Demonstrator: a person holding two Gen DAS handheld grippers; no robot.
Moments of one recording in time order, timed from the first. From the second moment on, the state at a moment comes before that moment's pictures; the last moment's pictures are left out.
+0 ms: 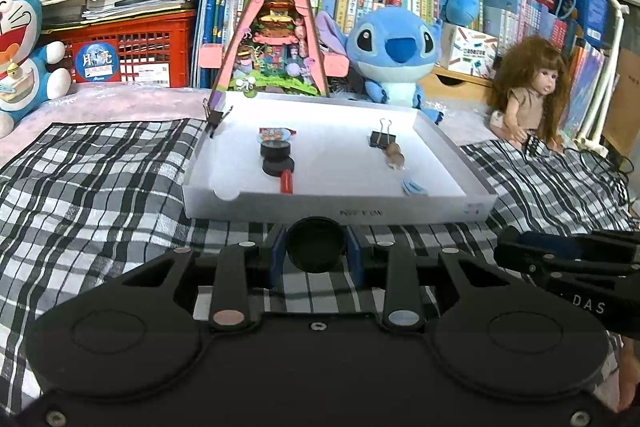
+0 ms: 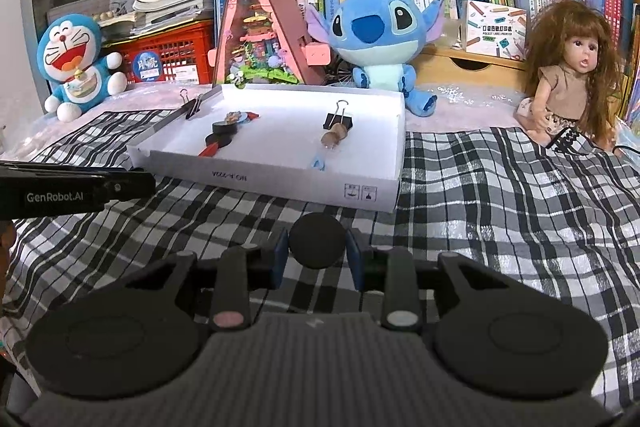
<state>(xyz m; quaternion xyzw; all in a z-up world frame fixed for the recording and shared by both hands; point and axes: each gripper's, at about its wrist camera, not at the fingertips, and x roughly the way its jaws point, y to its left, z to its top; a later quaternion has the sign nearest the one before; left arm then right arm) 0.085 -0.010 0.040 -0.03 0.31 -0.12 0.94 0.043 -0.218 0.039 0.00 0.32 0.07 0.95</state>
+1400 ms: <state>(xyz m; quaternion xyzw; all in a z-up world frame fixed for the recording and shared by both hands) 0.198 -0.030 0.050 -0.03 0.33 -0.09 0.94 0.152 -0.233 0.045 0.07 0.35 0.02 0.93</state>
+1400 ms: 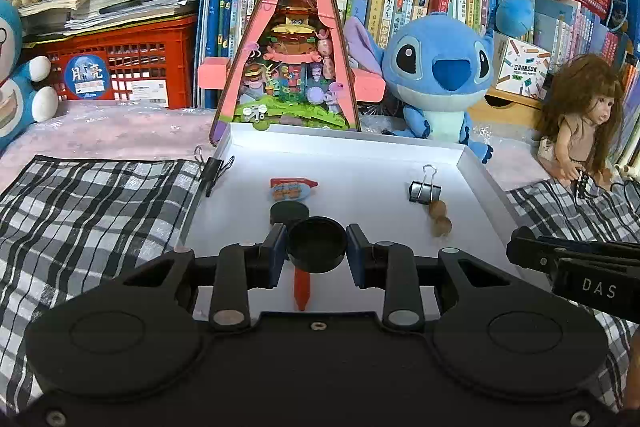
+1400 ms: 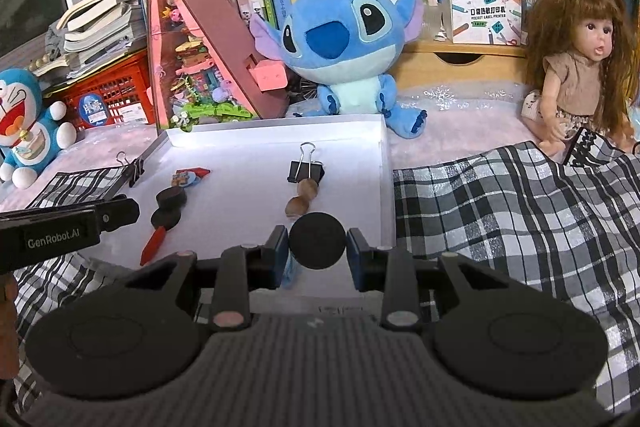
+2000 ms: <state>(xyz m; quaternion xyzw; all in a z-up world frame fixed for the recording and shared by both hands) 0.296 -0.026 0.061 -0.05 0.36 -0.07 0.93 0.239 -0.242 0.068 0.12 0.37 0.01 0.92</state>
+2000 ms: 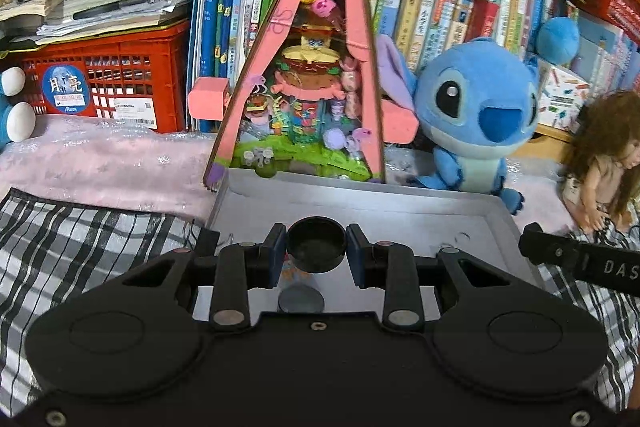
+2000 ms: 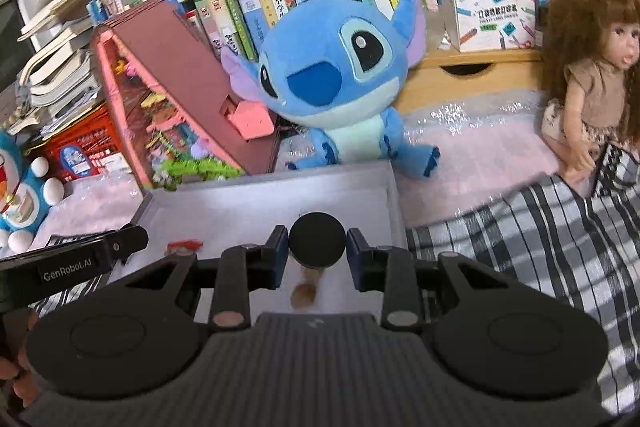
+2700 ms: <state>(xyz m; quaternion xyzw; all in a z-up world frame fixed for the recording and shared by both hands) 0.340 -0.032 0.022 -0.03 0.37 -0.06 0.93 0.302 -0.228 0.031 0.12 0.39 0.00 0.91</state>
